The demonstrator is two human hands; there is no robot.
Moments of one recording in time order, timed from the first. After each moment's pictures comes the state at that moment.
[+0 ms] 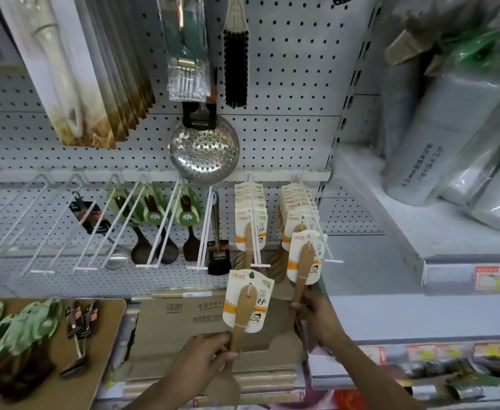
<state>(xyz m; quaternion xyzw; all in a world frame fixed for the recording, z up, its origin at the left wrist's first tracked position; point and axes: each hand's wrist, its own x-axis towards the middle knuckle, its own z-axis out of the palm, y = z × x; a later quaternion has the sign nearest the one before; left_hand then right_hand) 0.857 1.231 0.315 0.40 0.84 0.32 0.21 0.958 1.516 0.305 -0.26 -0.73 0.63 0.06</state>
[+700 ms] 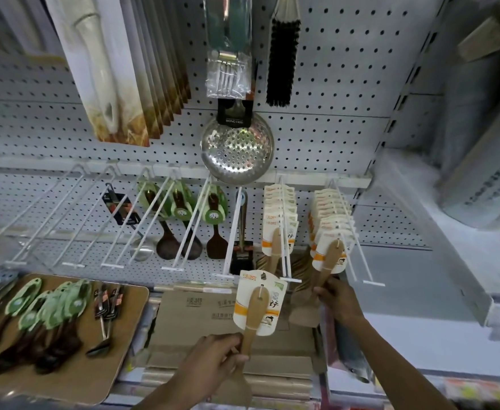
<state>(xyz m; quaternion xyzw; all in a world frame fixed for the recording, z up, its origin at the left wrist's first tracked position) 0.845 1.222 0.321 0.36 0.85 0.32 0.22 0.885 1.567 0.279 -0.35 -0.74 0.58 0.06</state>
